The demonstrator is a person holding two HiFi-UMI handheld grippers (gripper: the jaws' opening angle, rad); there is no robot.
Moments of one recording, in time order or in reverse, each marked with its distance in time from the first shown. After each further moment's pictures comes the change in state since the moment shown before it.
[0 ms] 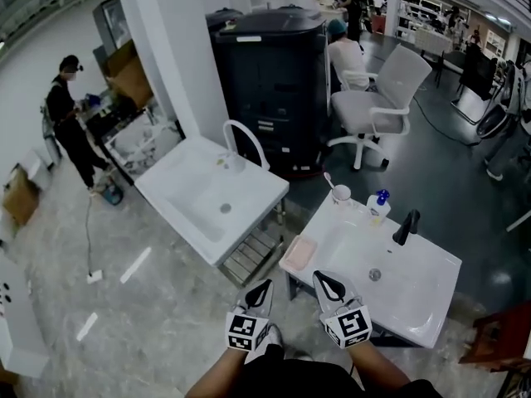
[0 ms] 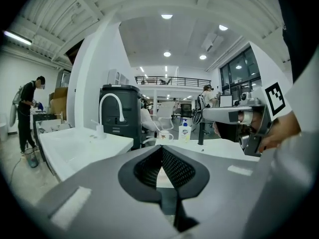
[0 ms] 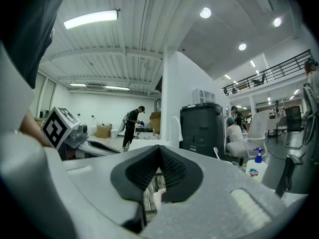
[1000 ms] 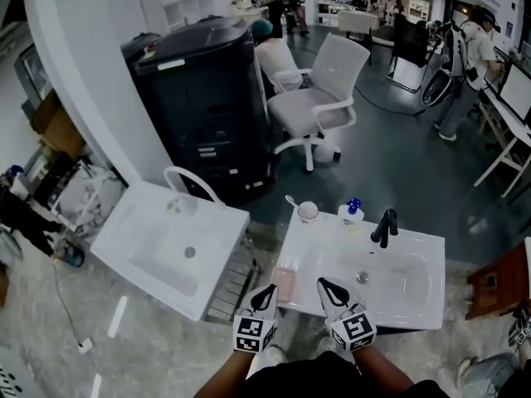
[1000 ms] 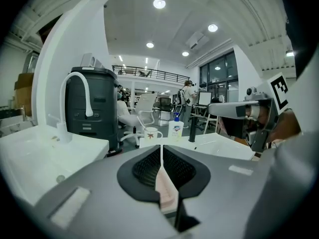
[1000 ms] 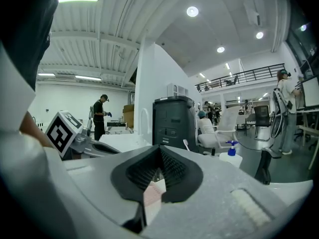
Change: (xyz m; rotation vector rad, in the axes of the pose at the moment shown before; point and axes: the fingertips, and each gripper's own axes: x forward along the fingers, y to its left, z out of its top) left arm 0.132 0.009 0.002 0.055 0.085 -0.303; right arm 0.026 -0.084 -0.022 0.077 0.081 -0.318
